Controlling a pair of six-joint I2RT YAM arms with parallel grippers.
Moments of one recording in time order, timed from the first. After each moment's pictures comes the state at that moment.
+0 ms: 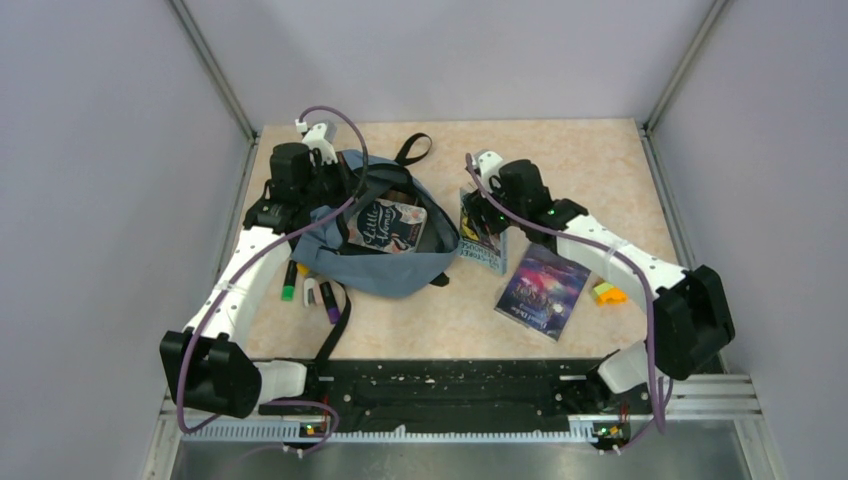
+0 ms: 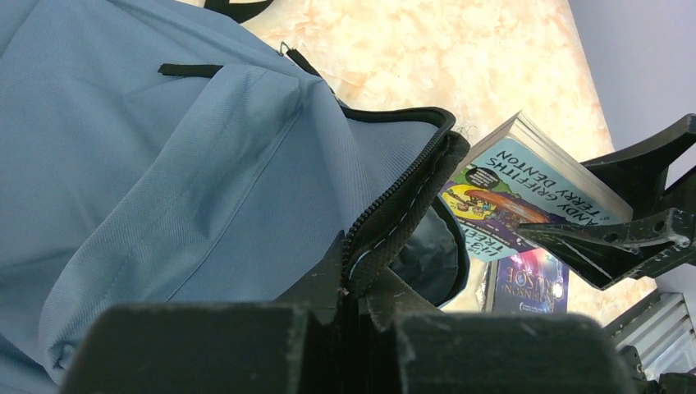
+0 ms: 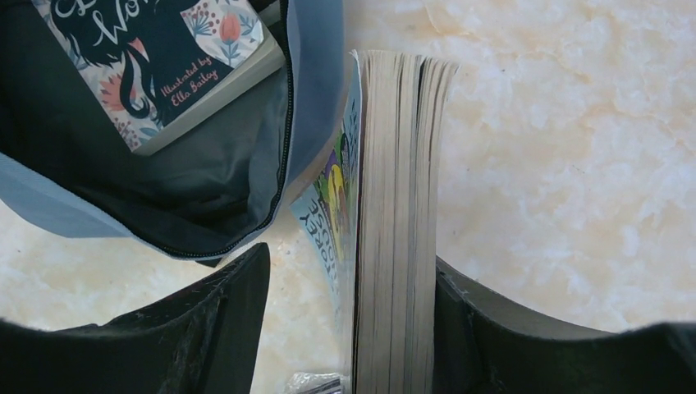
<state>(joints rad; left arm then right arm) -0.17 1.27 1.15 -0.32 0.35 -0.36 0.59 1.46 1.11 -0.27 -0.07 -0.06</state>
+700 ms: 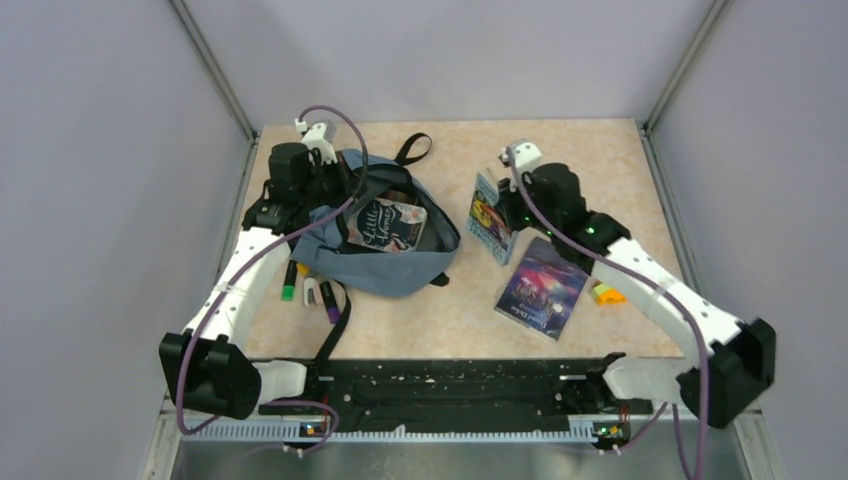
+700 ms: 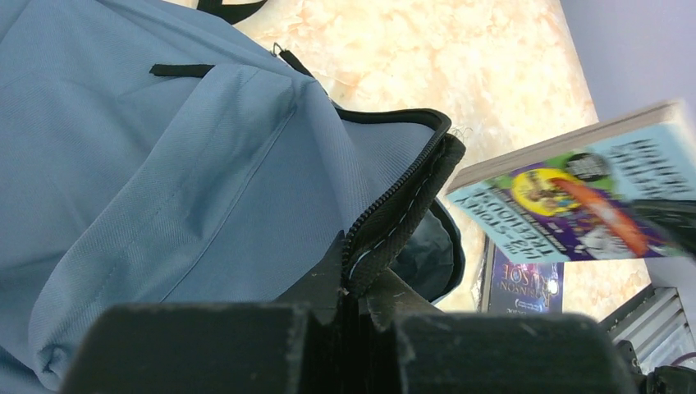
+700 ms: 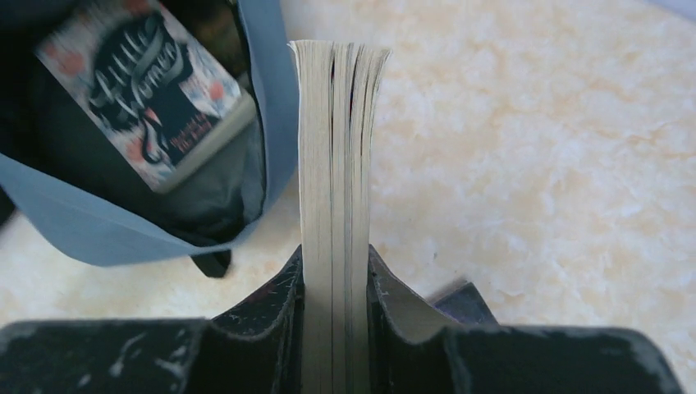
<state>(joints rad) -0.17 1.26 1.15 -0.32 0.36 -0.36 0.59 1.27 1.10 -0.35 0.06 0.00</state>
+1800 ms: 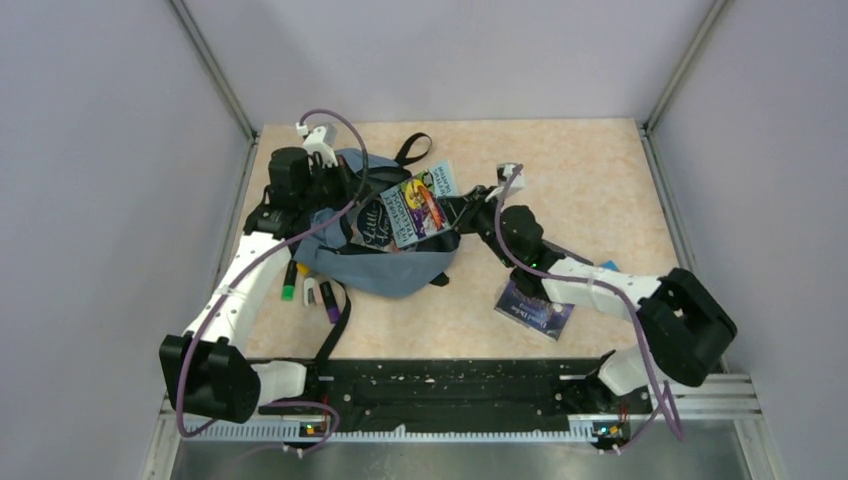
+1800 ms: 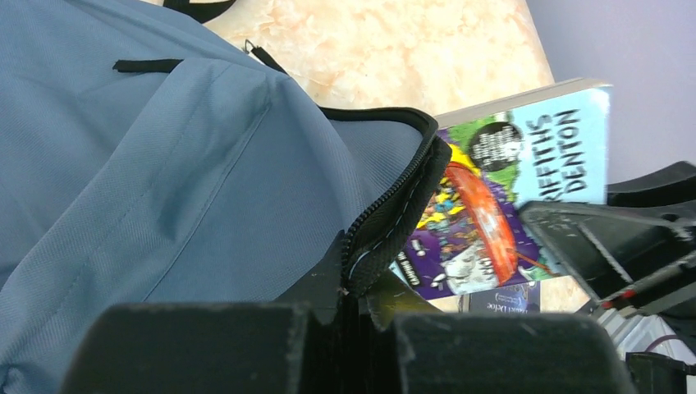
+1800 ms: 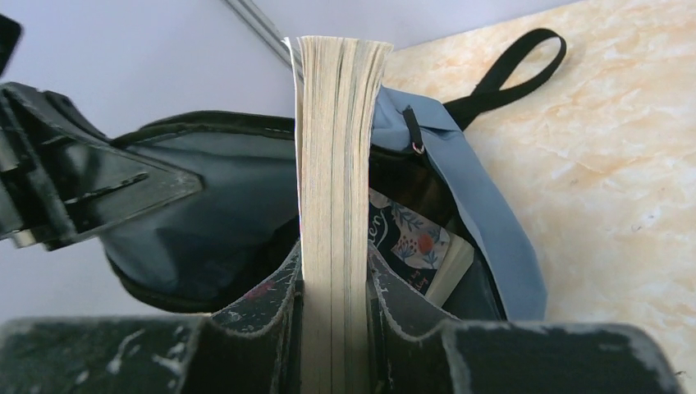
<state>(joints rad) -0.17 1.25 1.10 -0.25 0.42 -0.40 0.77 1.40 0.76 0.67 0.18 0.63</state>
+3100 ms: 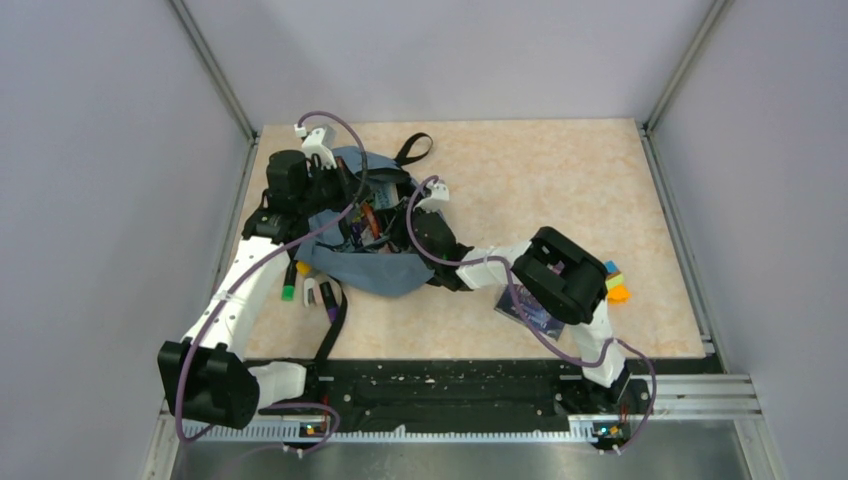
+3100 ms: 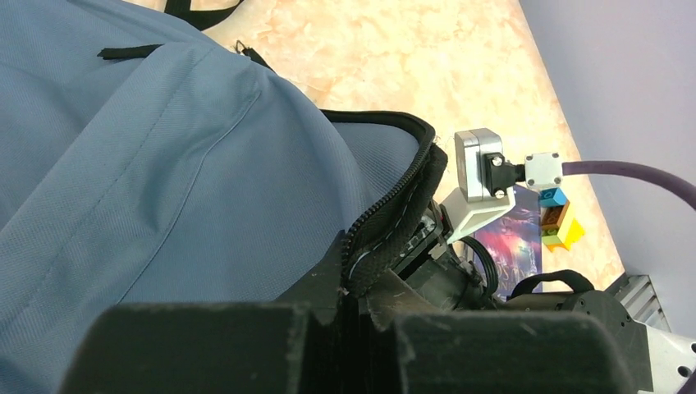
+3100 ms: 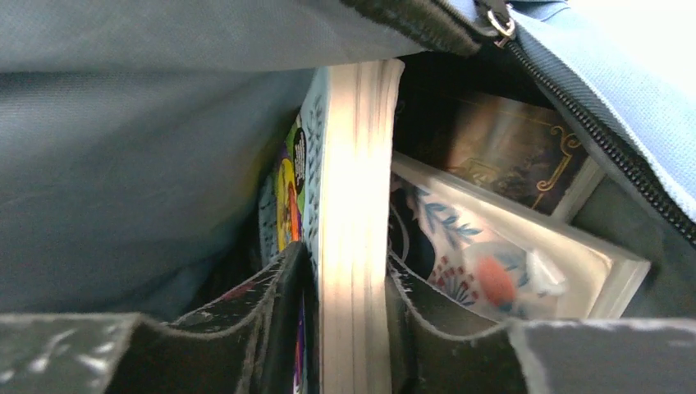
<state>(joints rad) -0.17 1.22 1.07 -0.23 0.43 -0.39 0.94 2.08 1.19 0.82 0.38 0.80</state>
